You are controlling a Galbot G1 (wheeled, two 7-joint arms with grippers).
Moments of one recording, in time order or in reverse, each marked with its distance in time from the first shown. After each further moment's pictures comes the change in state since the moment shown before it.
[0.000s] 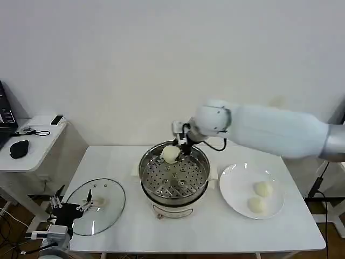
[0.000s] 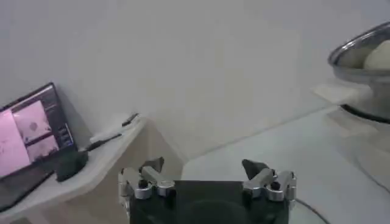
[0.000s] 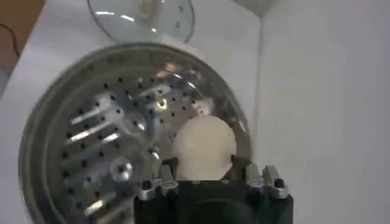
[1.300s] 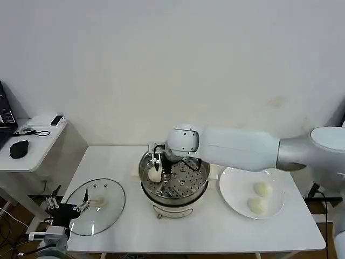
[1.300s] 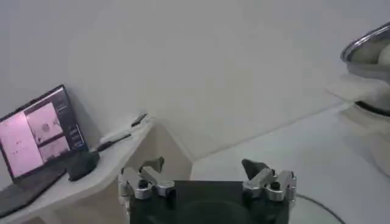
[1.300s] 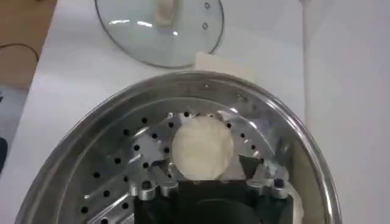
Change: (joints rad) left arm 0.001 -0.008 -0.007 0.009 0.014 -0.010 -0.001; right arm -0.122 0.131 0.018 -0.067 0.018 -0.099 0.052
